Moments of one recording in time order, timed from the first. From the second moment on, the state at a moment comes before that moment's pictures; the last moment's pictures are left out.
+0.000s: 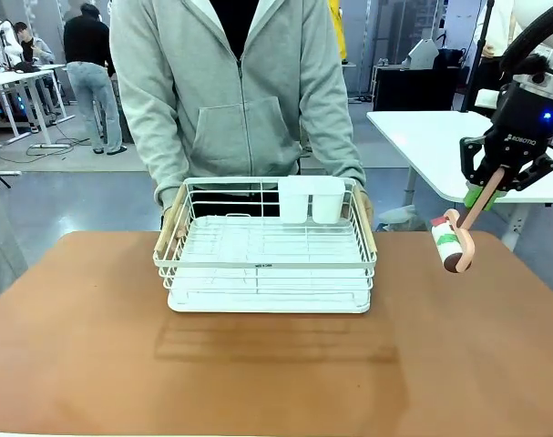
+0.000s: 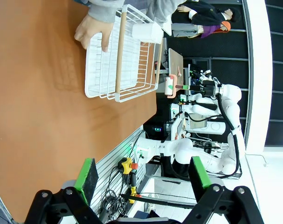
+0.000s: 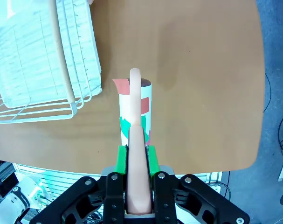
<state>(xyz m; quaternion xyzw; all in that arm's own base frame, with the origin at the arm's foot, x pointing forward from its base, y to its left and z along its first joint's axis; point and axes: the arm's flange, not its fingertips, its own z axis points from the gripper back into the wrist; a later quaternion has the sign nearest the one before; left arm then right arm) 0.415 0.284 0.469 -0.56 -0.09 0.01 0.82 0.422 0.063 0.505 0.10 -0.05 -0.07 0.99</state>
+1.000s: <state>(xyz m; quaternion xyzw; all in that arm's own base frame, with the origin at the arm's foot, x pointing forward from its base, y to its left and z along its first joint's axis) 0.415 0.284 0.469 -0.56 -0.09 0.01 0.82 0.422 0.063 0.505 0.10 -0.05 -0.07 0.99</state>
